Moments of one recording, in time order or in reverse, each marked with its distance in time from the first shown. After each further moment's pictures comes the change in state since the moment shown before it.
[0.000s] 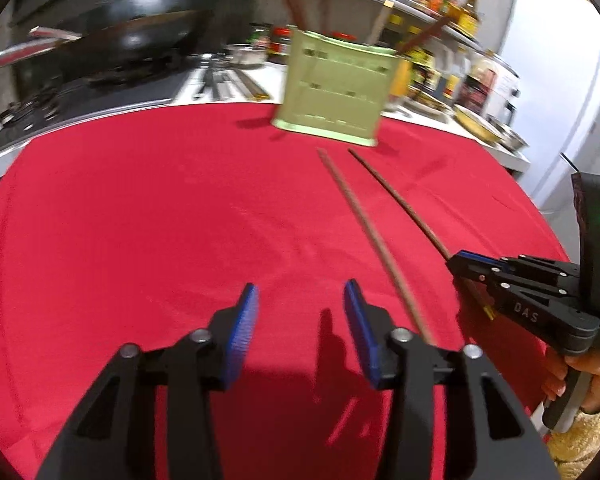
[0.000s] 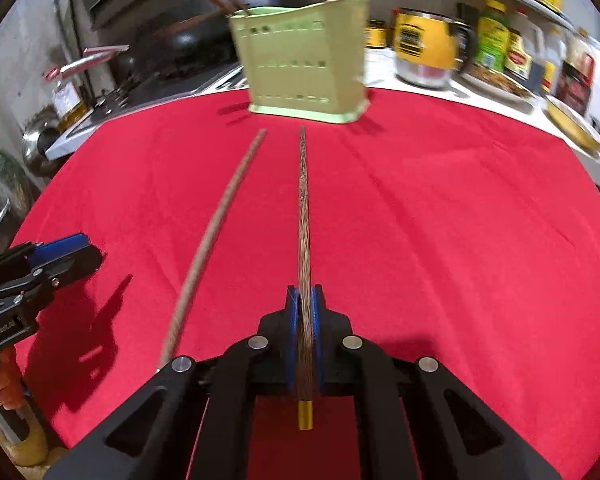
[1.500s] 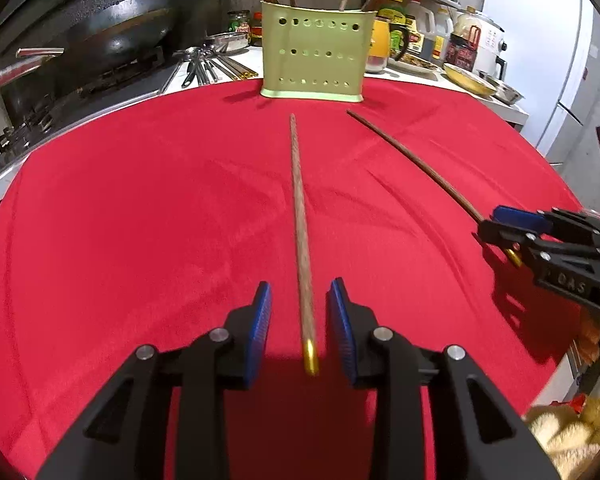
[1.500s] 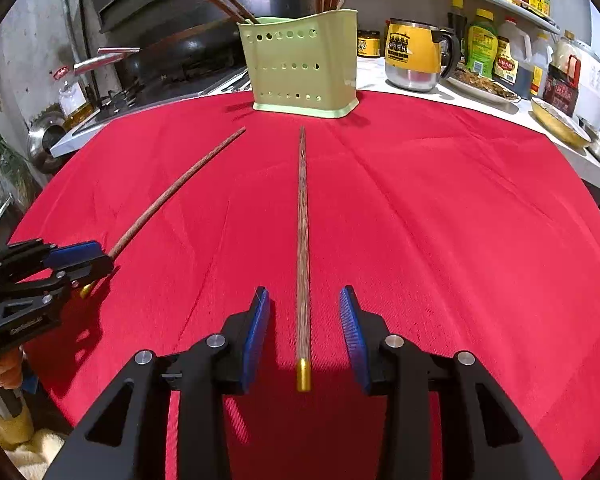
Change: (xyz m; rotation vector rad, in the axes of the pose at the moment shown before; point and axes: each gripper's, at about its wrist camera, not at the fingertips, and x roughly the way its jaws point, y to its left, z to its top) left arm -0.004 -0.004 -0.036 0.110 0.055 0.071; right arm -0.022 0.003 -0.033 -0.028 -0.045 -0.007
